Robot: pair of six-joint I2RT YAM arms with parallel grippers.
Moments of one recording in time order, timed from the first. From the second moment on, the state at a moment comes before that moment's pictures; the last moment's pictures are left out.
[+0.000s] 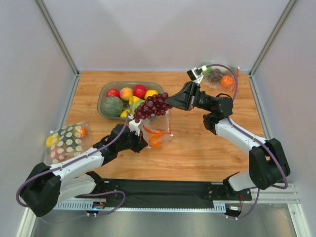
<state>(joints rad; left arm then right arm) -0.67 1.05 0.43 0.08 0.22 -0.31 0.46 1.44 0.91 1.26 -0.90 1.67</state>
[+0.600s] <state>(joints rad) -0.67 0.85 0.42 -0.12 0.12 -0.30 0.41 1.20 0.98 0.75 -0.89 1.21</state>
